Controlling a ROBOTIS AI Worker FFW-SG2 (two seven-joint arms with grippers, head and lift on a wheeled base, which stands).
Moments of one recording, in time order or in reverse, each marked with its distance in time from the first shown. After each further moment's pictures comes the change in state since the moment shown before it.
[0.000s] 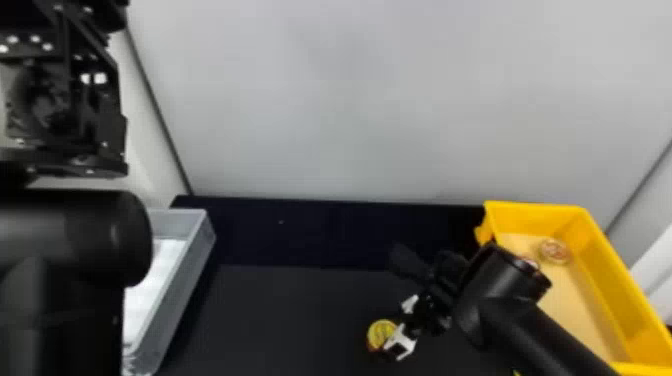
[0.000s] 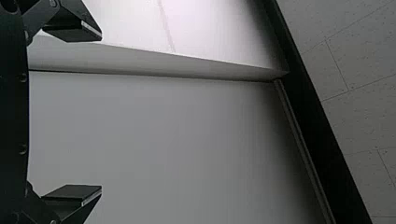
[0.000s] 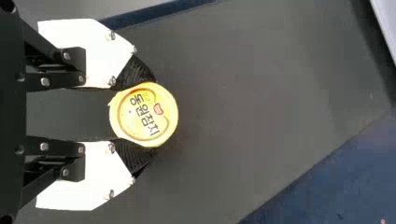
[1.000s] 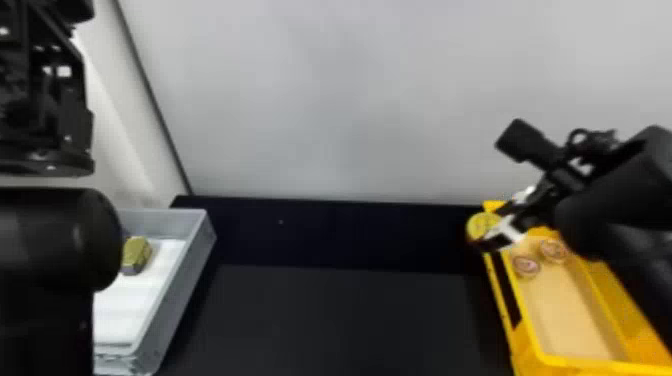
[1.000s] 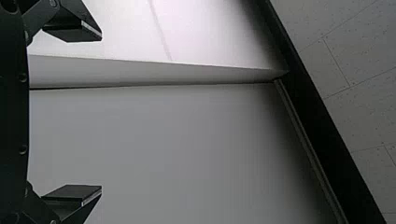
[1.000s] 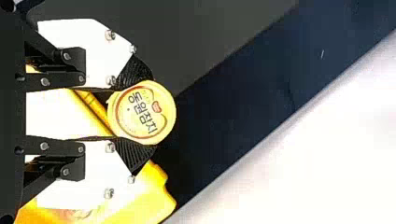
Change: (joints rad) left arm 0.006 0.046 0.025 -0.081 -0.017 0.105 -0.009; right arm 0.011 -0.230 -0.309 -0.623 0.491 0.334 0.381
